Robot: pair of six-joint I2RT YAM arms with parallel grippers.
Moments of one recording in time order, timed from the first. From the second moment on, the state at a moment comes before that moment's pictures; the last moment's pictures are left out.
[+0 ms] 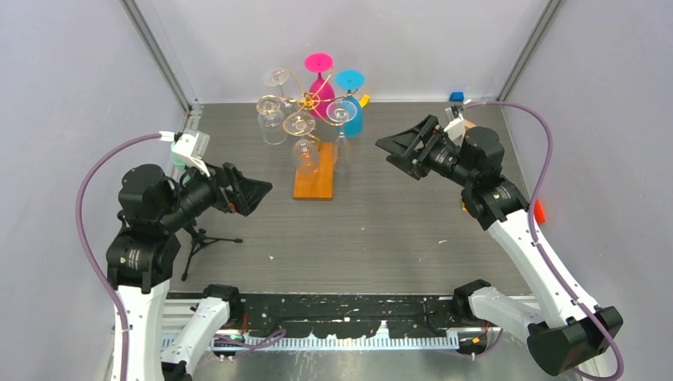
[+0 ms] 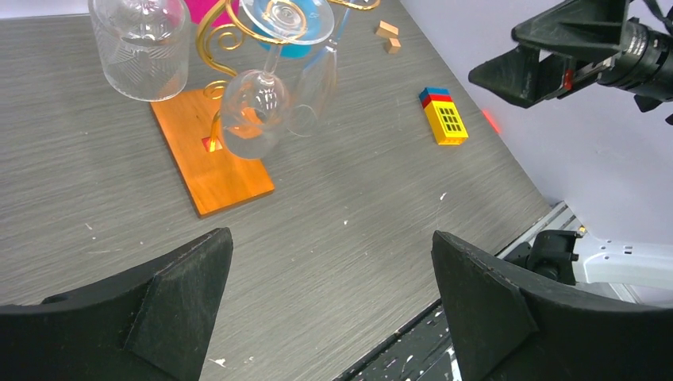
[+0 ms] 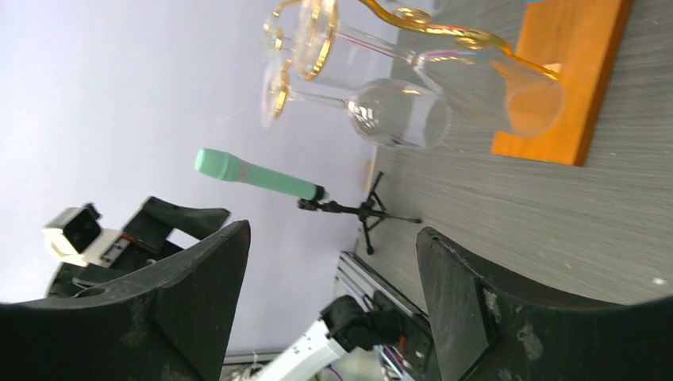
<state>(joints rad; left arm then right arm) -0.12 0.74 1.32 -0.81 0.54 -0.26 0.34 1.01 1.06 -0.22 -0.46 1.07</state>
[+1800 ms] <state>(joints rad) -0.14 0.72 1.26 -0.81 0.46 -0.24 0.47 1.52 1.43 -0.10 -0.20 1.23</state>
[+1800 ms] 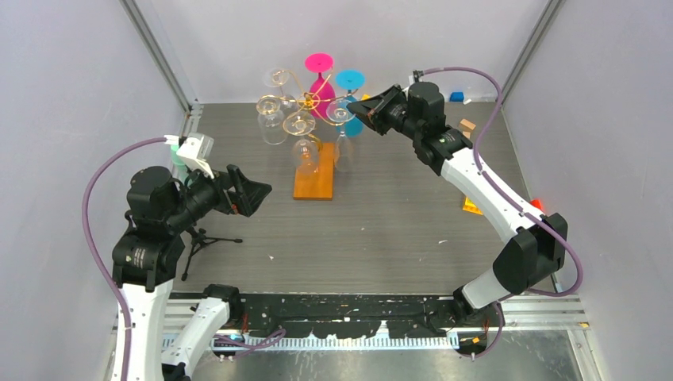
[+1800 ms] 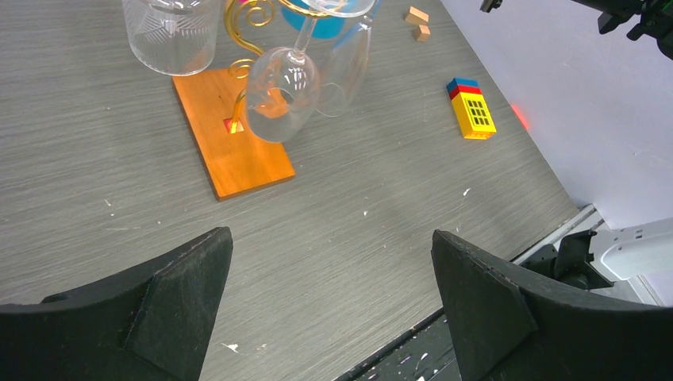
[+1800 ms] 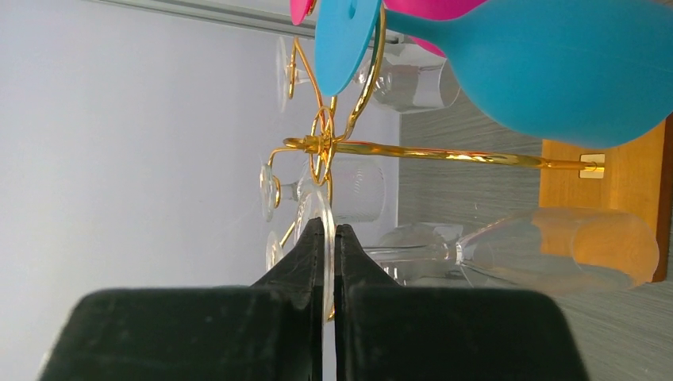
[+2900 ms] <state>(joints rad) -0.14 0.70 1.26 -0.81 0.44 -0.25 0.52 1.49 1.45 -0.04 -0.26 1.26</state>
